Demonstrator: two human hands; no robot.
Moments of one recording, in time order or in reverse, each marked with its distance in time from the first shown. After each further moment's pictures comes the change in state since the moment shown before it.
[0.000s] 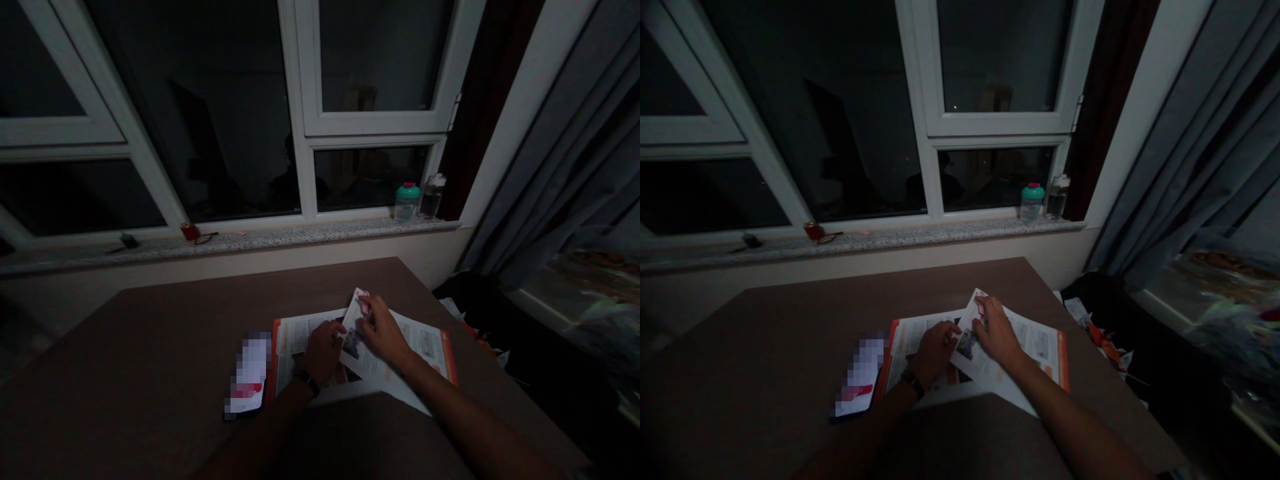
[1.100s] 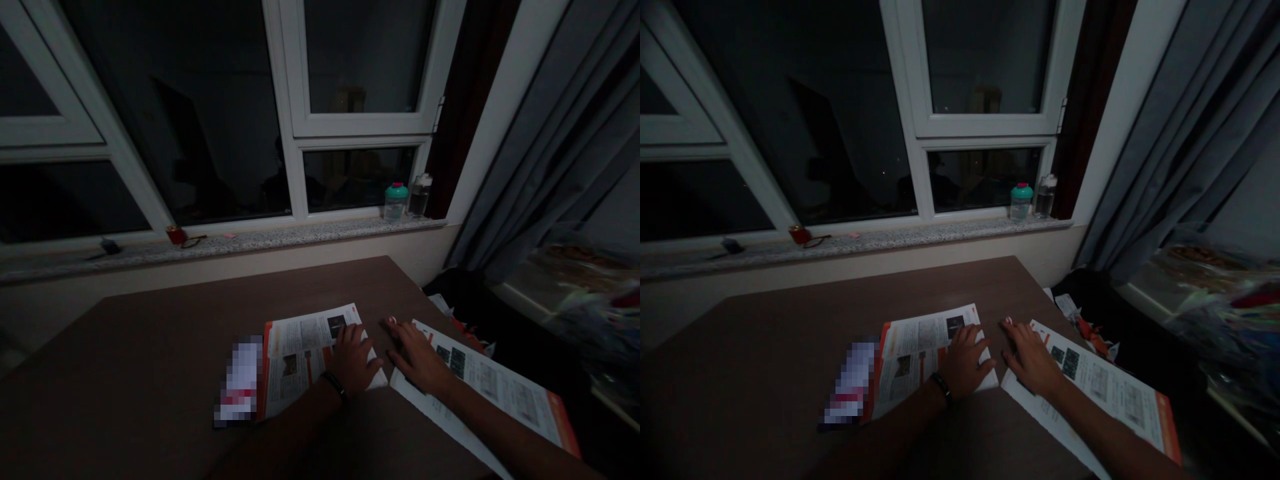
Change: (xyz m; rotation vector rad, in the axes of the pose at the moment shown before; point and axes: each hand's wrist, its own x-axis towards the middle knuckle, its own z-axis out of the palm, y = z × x) left_hand -0.005 0.029 0.063 0.330 -0.132 0.417; right_hand -0.076 0.052 -0.062 -0.334 -0.234 -0.015
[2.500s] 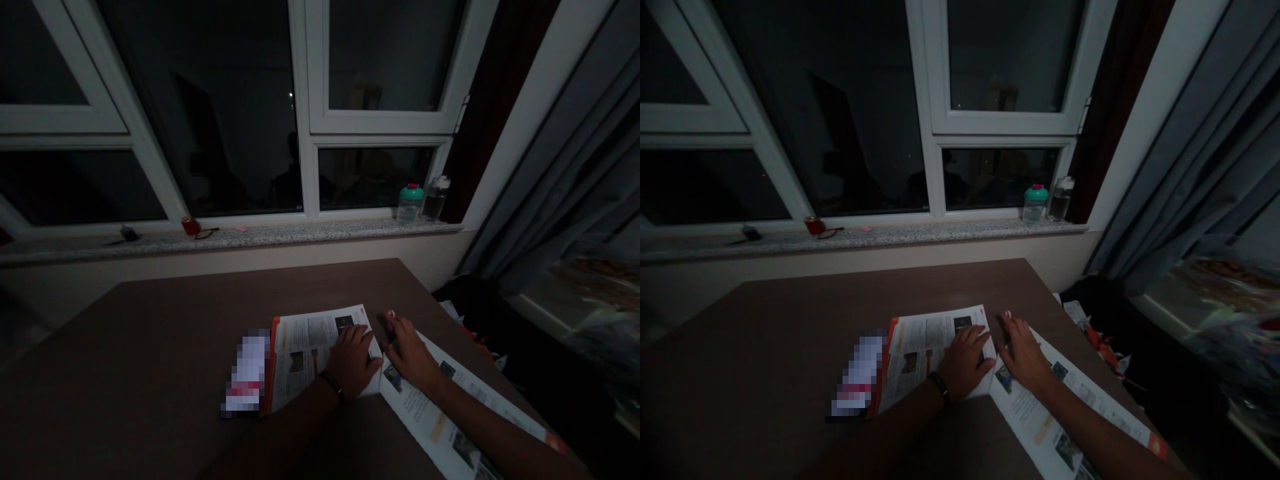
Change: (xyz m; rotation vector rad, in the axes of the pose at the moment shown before) left_hand -0.007 -0.010 -0.011 -0.050 -0.018 -0.024; right_hand 0.028 -0.012 0.023 0.082 0.134 -0.050
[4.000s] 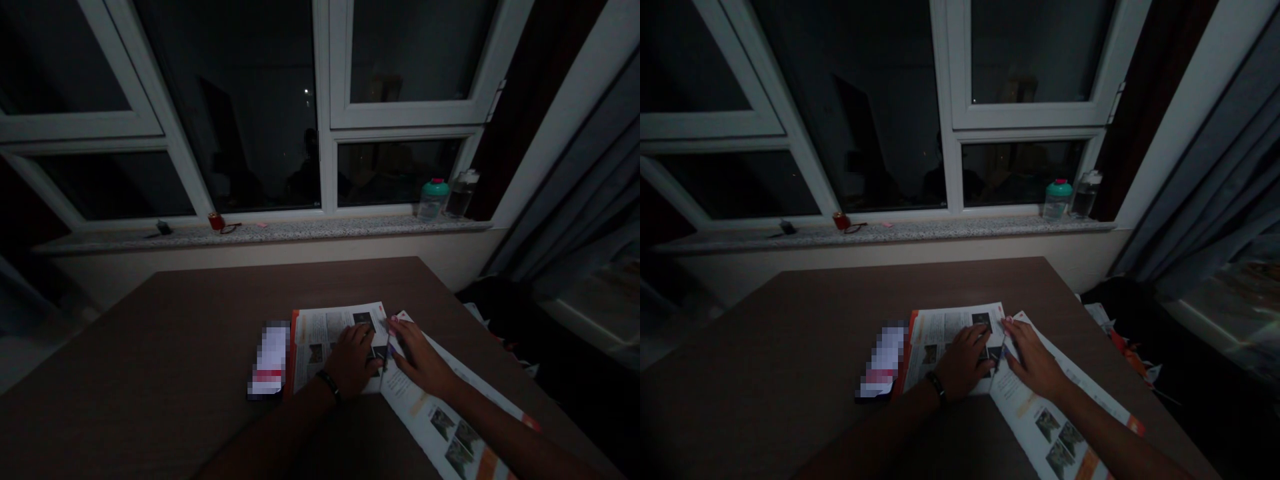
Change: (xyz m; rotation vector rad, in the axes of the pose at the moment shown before) left_hand -0.032 -0.023 -0.016 0.027 -0.019 -0.015; right_hand -0.002 -0.011 0.008 0.108 -0.131 -0.155
